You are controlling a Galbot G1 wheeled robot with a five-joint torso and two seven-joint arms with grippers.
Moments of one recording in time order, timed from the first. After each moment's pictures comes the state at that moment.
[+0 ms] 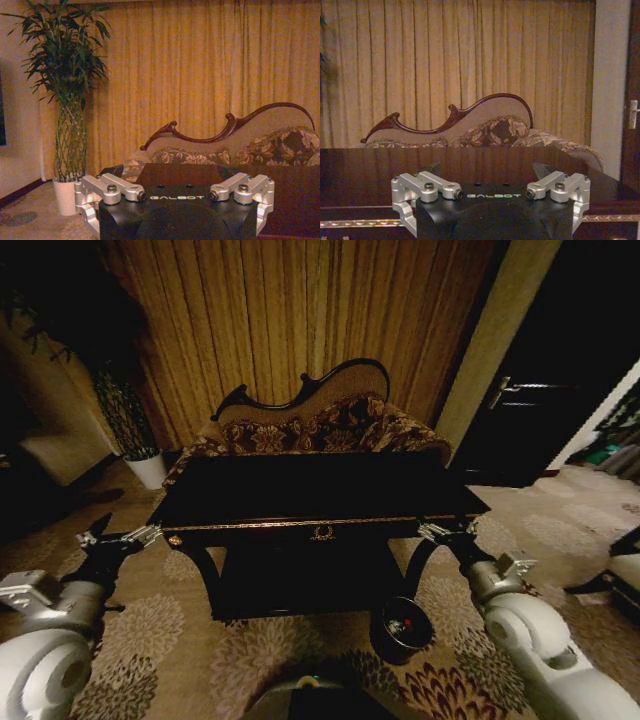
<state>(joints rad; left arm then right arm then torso) 1.66 -1.17 -1.14 -2.50 -0.69 0.50 -0.11 -1.60 0.95 0.82 2.25 0.70 -0.22 0.16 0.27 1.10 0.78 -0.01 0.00</state>
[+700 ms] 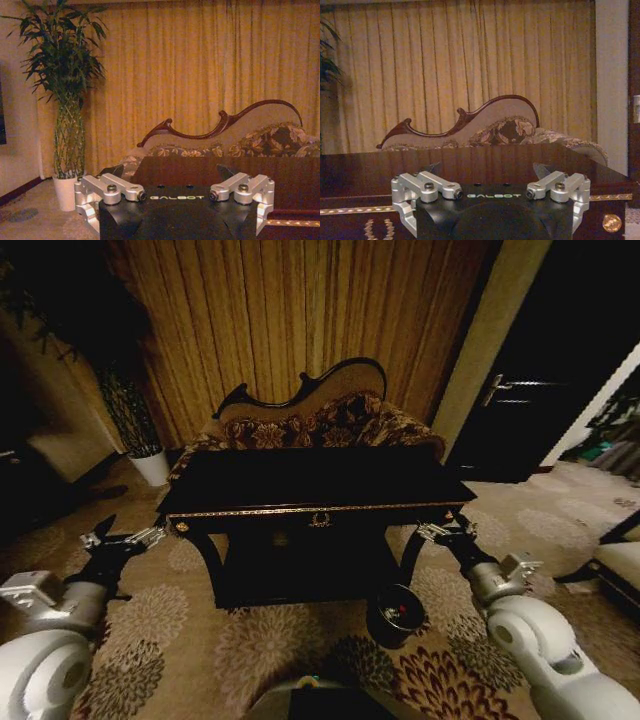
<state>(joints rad) 1.66 -1.16 -1.13 -2.50 -0.70 0.51 -0.10 -1.63 0.95 0.83 2.31 0.76 -0.21 0.17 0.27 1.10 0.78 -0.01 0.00</state>
